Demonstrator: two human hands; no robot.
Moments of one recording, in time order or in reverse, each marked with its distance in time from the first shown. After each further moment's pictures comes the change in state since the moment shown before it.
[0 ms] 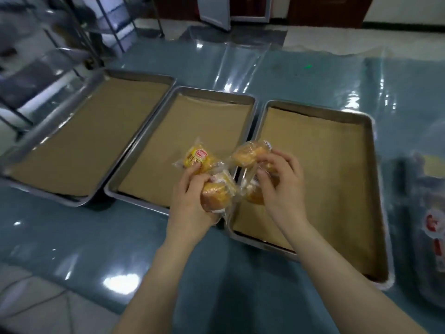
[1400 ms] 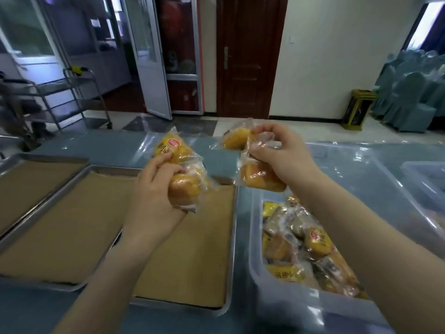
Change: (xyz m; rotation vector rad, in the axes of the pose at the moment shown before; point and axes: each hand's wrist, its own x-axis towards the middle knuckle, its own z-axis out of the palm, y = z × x) left_hand 0.018 0.292 0.055 -0.036 0.159 0.368; right_hand 0.056 -0.051 -0.366 0.170 0.024 0.050
